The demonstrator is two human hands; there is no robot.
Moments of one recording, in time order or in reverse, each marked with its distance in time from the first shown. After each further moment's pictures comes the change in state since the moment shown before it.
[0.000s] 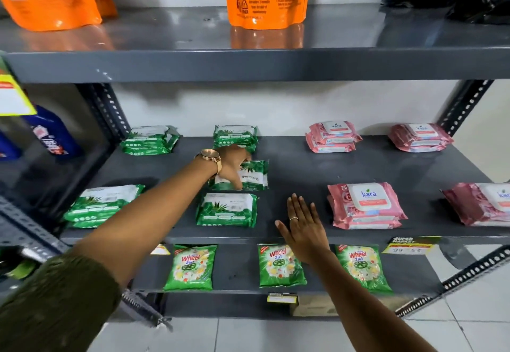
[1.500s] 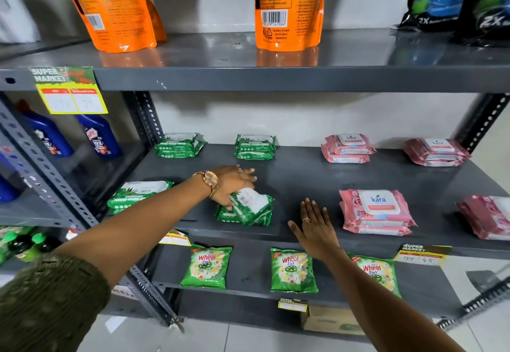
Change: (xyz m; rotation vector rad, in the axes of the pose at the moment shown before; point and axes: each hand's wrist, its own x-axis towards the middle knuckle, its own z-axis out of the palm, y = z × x) left_hand -0.074 -0.009 0.016 0.362 -0.129 0.159; right_hand 0.005 0.005 0.000 -0.016 -0.025 -0.021
